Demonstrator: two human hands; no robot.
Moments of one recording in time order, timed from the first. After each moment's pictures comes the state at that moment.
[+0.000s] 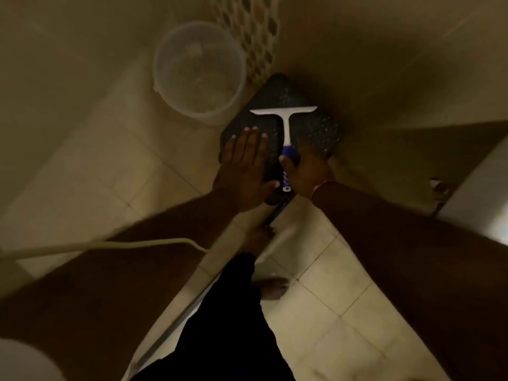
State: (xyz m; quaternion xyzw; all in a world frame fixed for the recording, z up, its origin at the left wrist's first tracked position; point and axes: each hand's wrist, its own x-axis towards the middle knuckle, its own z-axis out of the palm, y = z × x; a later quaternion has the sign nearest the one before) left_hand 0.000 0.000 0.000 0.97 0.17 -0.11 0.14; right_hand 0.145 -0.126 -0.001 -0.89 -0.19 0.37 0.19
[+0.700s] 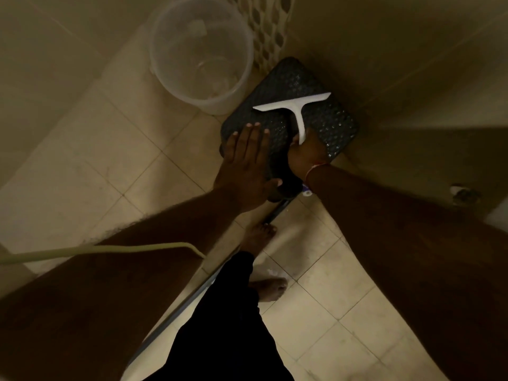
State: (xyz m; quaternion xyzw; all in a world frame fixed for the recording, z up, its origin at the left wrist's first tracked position) left_hand 0.002 0.001 -0.048 0.96 0.19 -0.12 0.14; right_hand 0.163 -0.083 -0.053 -0.89 -0.05 0.38 0.25
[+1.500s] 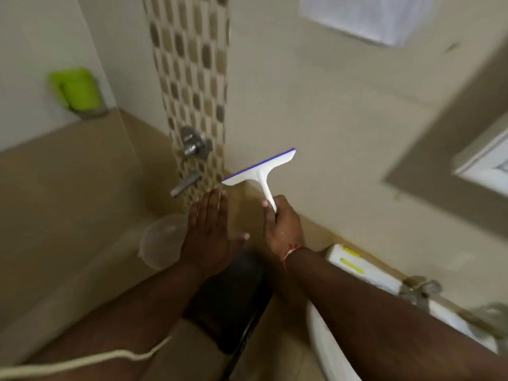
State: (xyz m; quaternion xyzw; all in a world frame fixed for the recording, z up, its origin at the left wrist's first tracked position) left_hand 0.045 -0.014 0.325 0.95 0.18 0.26 0.02; right_hand 0.165 -0.166 0.385 -0.86 -0.24 0.01 0.45
